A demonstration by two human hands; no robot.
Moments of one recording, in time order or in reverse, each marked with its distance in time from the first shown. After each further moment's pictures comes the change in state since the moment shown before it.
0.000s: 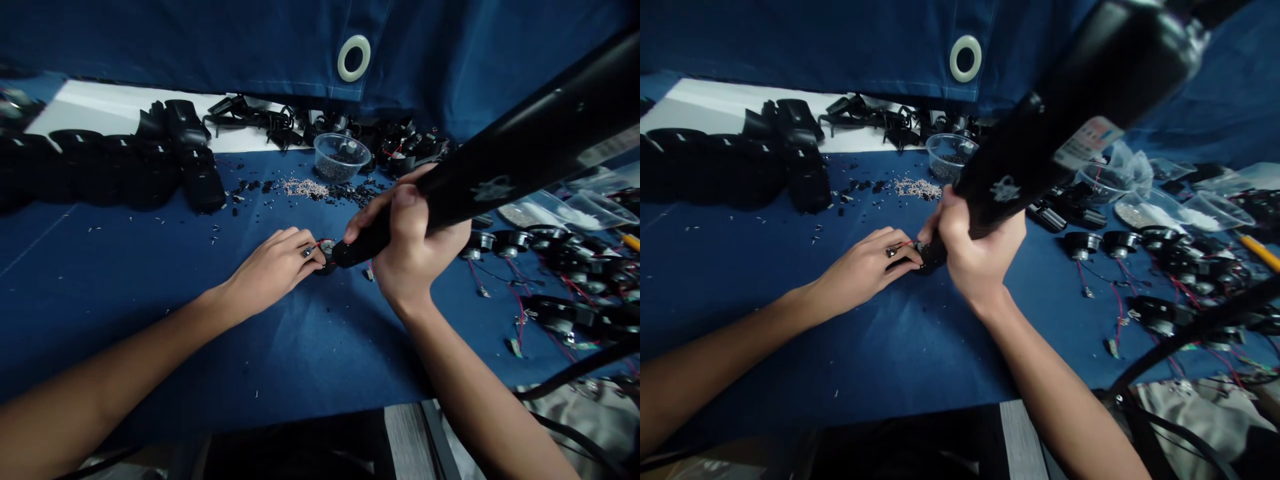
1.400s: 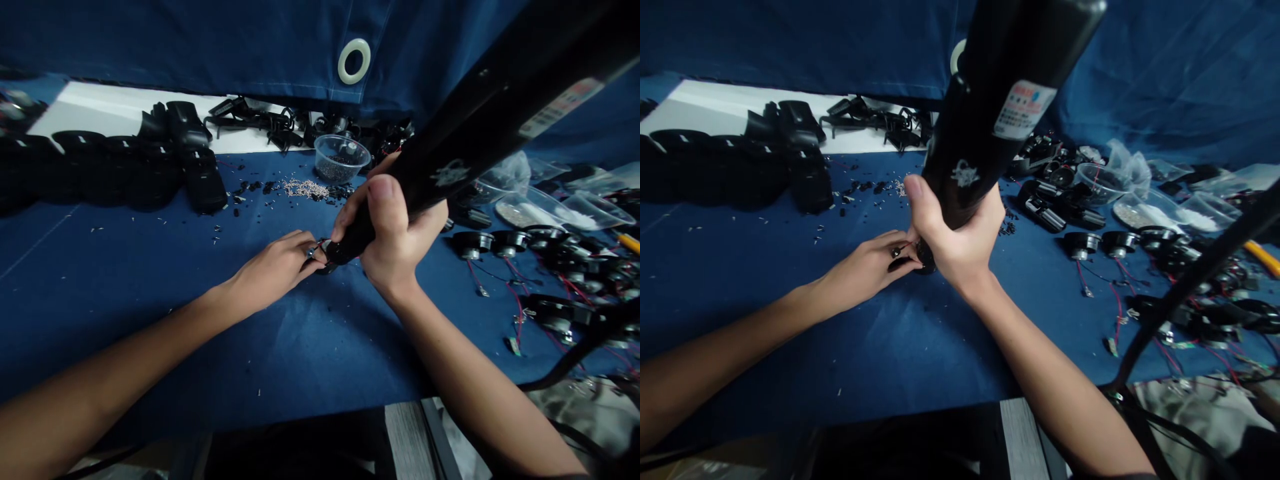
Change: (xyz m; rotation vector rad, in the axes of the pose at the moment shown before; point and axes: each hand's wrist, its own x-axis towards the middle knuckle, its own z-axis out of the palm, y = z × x) left_hand 0.000 -0.002 0.004 -0.186 0.012 -0.056; right_hand 0.015 0.011 0.009 -0.129 -0.295 -0.299
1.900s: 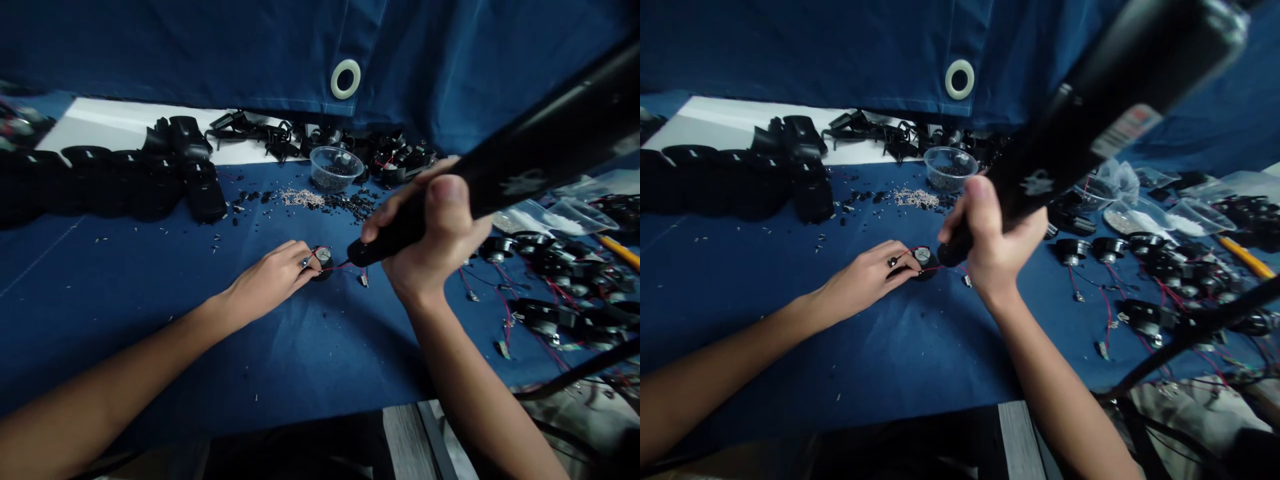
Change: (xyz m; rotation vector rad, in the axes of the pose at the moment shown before) left_hand -0.001 0.006 -0.004 0.042 -0.013 0.018; right_hand 0.016 -0.015 -0.022 -0.015 0.173 -0.075
